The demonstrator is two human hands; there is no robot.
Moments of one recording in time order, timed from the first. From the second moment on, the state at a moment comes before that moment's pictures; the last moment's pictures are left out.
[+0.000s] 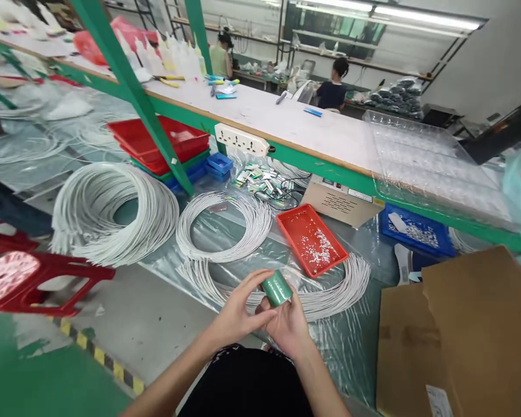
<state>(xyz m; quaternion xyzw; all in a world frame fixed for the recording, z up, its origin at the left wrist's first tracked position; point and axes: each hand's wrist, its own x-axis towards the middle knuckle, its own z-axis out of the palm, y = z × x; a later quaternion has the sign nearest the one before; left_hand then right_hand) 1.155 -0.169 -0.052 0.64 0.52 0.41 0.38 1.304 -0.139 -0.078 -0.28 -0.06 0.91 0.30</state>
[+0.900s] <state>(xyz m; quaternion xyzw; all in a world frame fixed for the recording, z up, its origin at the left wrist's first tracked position) 1.144 -0.200 -0.004 0.82 0.44 0.34 0.14 1.317 -0.163 -0.048 -0.36 -0.18 0.90 0.19</state>
